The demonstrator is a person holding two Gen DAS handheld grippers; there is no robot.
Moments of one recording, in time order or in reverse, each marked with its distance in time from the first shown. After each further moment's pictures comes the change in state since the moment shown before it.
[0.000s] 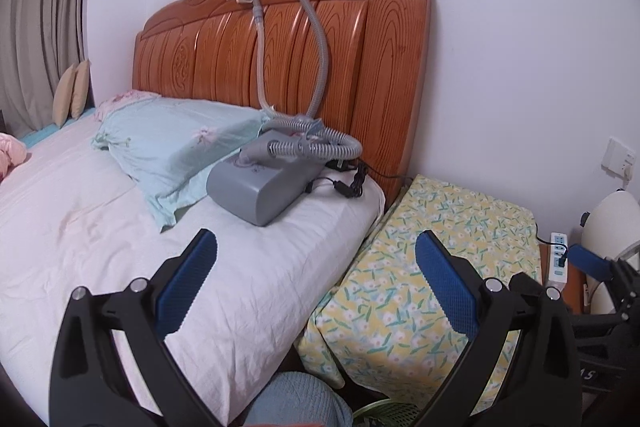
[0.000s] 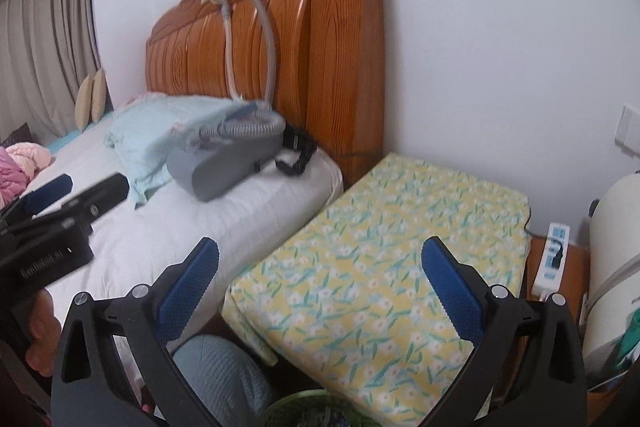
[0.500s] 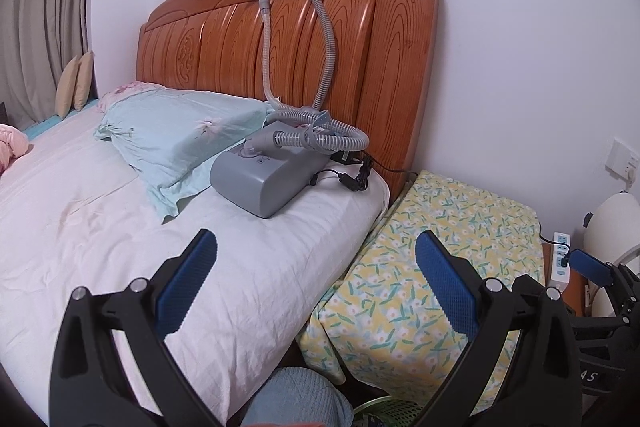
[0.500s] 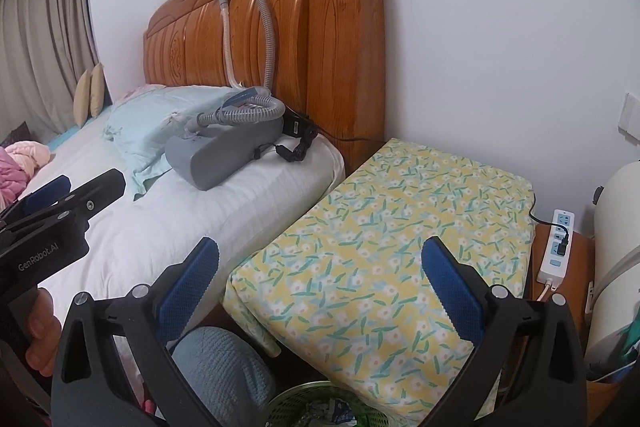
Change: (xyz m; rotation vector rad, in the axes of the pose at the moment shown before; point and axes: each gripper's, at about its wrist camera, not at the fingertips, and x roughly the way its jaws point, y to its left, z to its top) left arm 0.003 0.005 0.000 -0.015 0.012 0.010; right arm 0.007 0.004 -0.012 0.007 0.017 0.008
